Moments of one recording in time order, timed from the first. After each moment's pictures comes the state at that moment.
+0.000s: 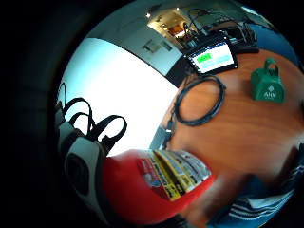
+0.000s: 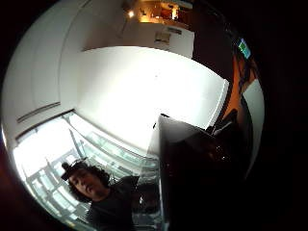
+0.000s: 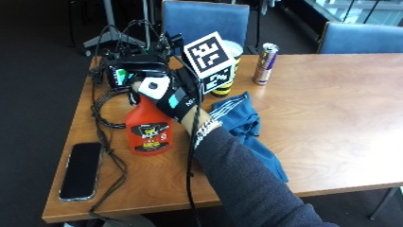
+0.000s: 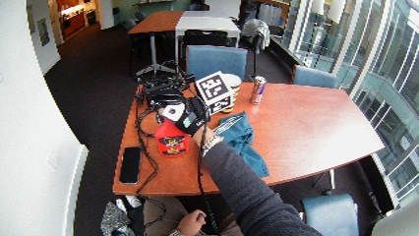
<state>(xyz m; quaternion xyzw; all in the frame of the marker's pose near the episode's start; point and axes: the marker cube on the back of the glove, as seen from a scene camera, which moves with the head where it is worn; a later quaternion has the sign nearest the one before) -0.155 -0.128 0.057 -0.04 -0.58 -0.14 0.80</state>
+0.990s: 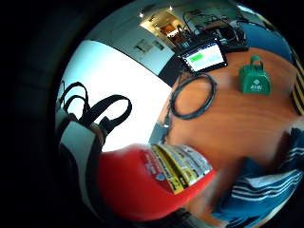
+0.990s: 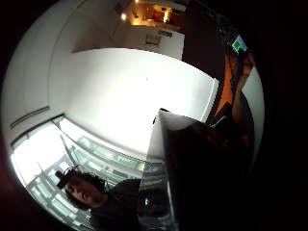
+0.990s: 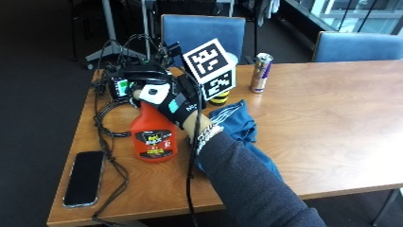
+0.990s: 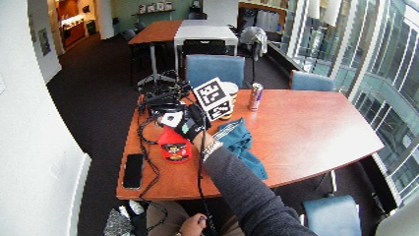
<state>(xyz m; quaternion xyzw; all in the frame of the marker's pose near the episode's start) -0.151 -0.116 0.071 -0.07 -0.56 -0.10 0.82</state>
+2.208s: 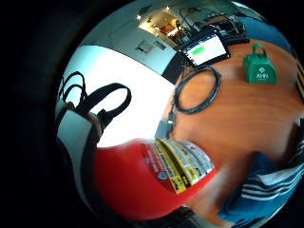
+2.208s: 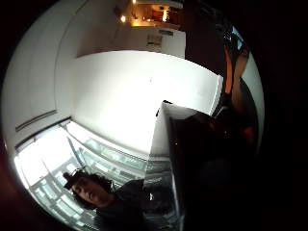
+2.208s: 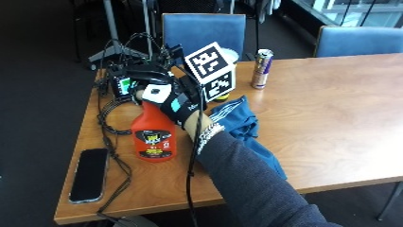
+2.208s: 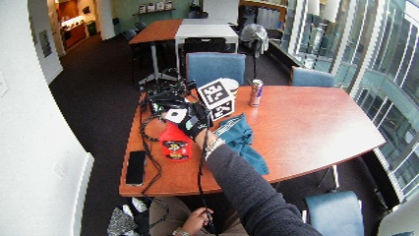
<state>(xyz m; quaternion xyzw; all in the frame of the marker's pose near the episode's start) -0.143 -0.125 0.086 -0.10 -0.57 -0.09 0.81</state>
